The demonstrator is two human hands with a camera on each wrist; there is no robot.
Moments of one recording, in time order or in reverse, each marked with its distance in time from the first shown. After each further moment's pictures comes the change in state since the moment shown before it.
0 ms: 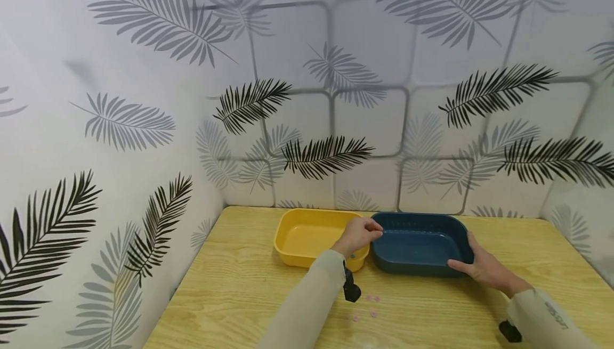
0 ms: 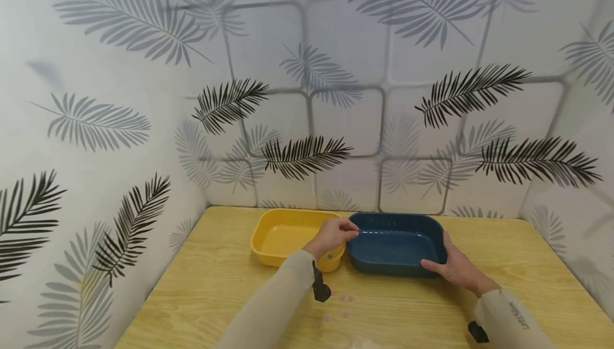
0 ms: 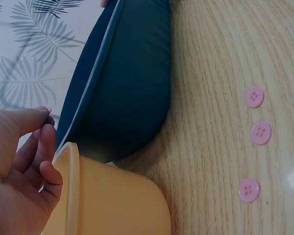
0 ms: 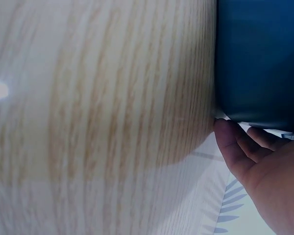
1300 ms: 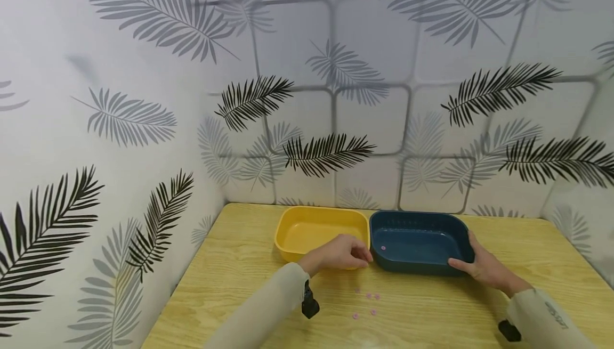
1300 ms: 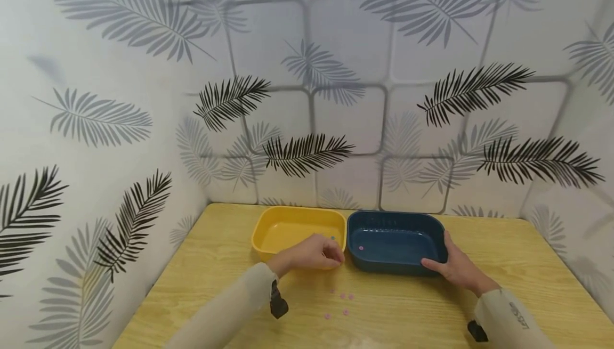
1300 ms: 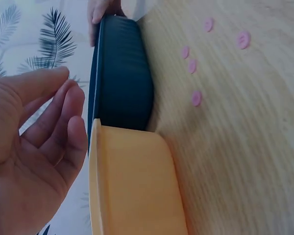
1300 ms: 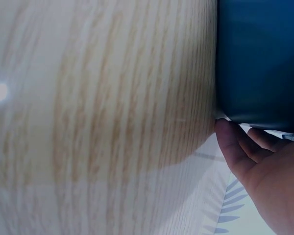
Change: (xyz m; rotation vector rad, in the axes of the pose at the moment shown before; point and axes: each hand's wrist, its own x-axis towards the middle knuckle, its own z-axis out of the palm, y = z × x) left_hand -0.053 -0.010 -0.045 0.203 -0.400 0.251; right_hand -0.001 -0.001 0.001 0.006 0.002 0.000
